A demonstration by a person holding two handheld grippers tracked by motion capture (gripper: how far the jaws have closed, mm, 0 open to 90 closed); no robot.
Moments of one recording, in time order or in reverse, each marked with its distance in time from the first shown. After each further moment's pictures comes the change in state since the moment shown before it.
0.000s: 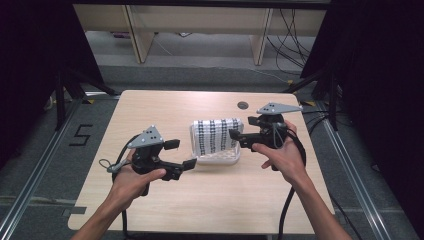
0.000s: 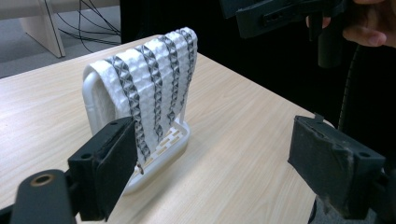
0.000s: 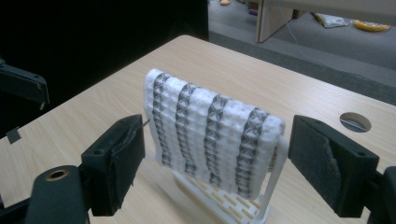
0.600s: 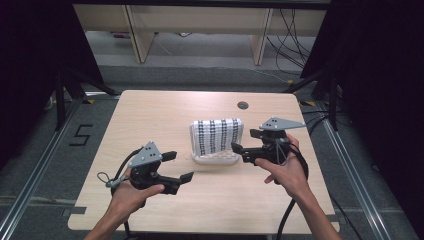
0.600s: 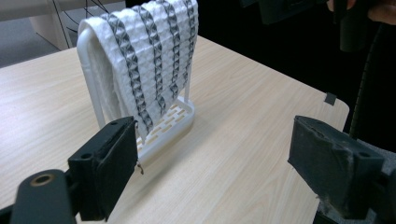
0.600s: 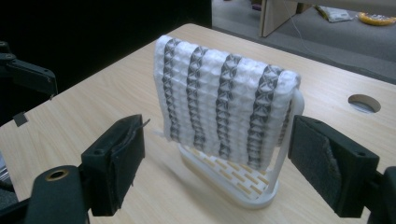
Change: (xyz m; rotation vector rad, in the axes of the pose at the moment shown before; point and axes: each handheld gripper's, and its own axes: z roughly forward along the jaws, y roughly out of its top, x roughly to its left) left arm -0.006 -0.034 -0.003 0.025 0.044 0.037; right arm 0.009 -0.032 -0.008 0.009 0.008 0.008
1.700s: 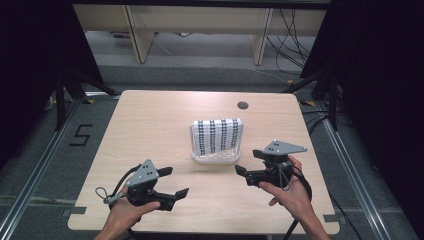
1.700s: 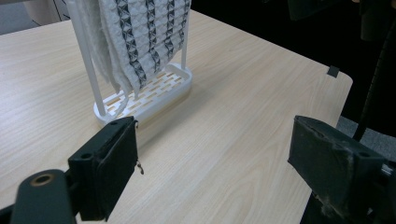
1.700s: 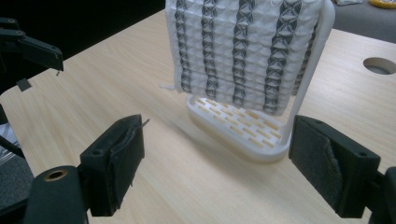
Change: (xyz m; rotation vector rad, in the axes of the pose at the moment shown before) left arm -0.003 -0.044 -0.004 0.027 -0.001 0.008; right arm 0.011 -0.050 -0.008 0.054 0.013 0.005
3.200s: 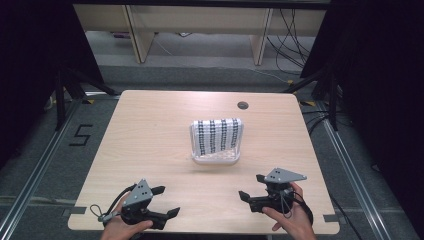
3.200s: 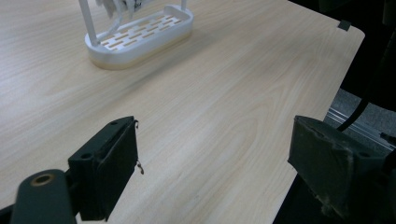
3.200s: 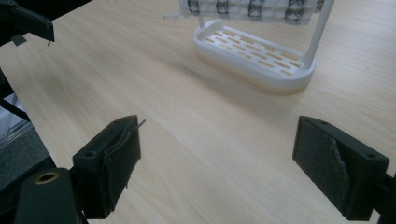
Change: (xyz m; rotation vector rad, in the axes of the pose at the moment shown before) left arm 0.001 -0.060 -0.006 0.081 0.002 -0.018; right arm 0.005 -0.073 0.004 0.054 0.027 0.036
